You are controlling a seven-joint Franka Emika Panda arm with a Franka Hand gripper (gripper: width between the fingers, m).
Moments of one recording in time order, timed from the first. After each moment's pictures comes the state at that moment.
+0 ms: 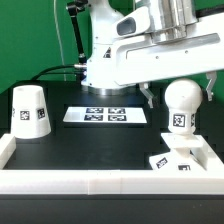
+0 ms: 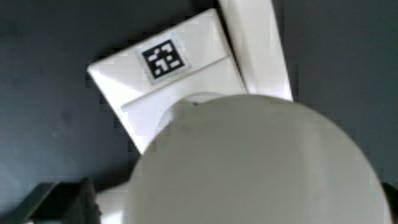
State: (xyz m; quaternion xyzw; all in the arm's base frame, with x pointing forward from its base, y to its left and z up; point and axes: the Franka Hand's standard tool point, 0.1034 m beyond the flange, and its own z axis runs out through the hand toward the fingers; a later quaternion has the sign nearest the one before) arm 0.594 0.091 0.120 -0.99 0.09 -0.06 0.10
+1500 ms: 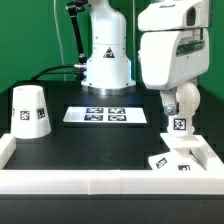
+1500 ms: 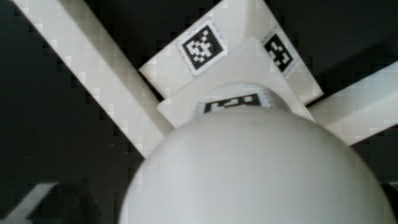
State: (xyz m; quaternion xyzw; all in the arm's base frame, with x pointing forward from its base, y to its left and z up) arm 0.609 0.094 0.118 -0.87 -0.50 -0.06 0.00
